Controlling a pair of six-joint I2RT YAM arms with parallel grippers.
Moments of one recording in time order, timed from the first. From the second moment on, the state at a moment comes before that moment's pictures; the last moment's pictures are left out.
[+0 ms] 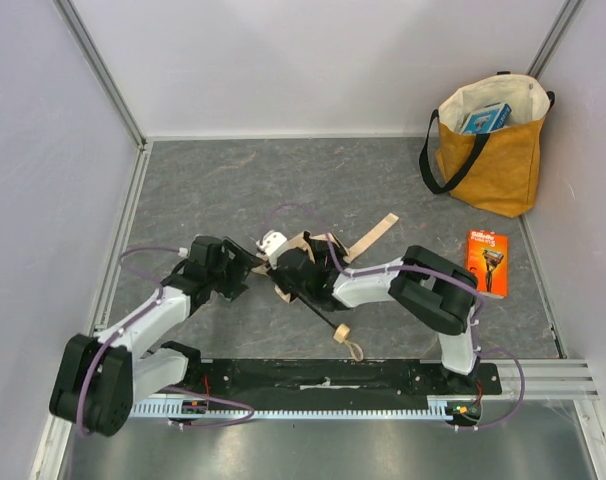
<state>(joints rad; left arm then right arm) -0.32 1.13 0.45 -0.17 0.10 -1.21 1.10 1.98 1.02 0.33 0.31 0.09</state>
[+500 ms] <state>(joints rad) -0.22 0.95 0.15 0.18 0.23 -1.20 0.76 2.08 0.91 0.75 -0.60 0.44</state>
